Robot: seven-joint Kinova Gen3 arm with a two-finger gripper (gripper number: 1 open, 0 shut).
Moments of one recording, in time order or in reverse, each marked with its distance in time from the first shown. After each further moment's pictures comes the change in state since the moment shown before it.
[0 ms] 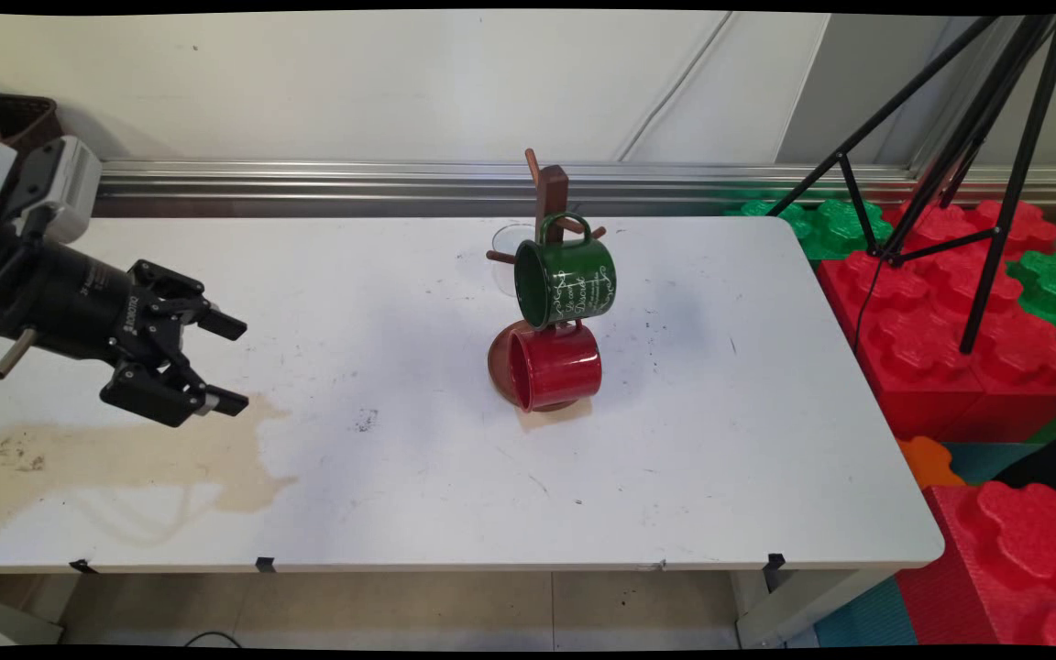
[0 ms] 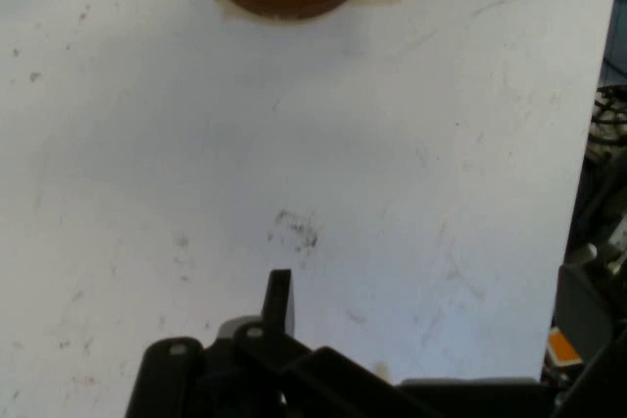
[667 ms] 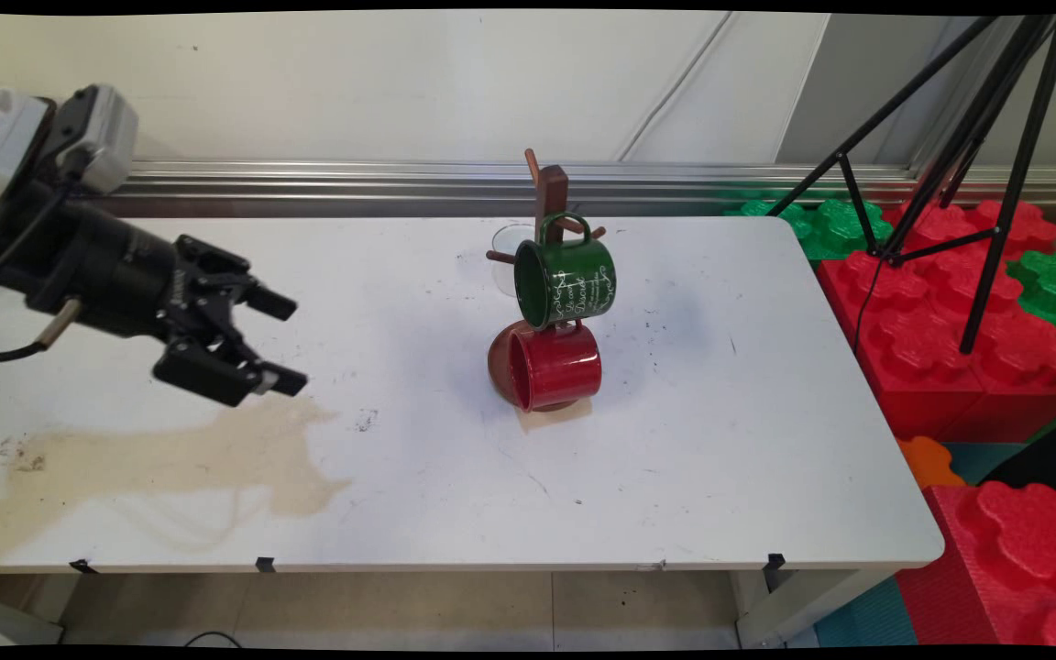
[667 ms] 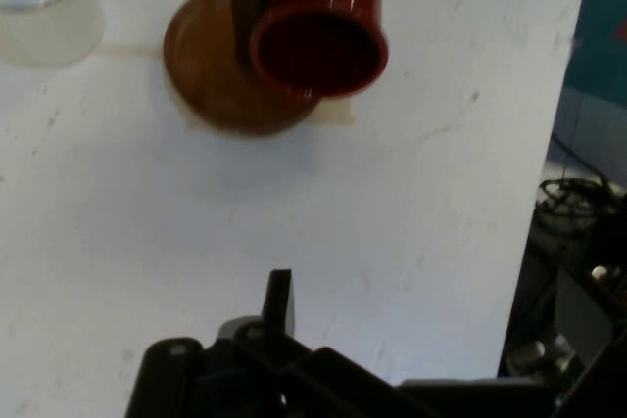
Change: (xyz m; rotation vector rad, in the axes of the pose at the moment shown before) arm 0.056 0.027 -0.001 -0.019 0.068 -0.049
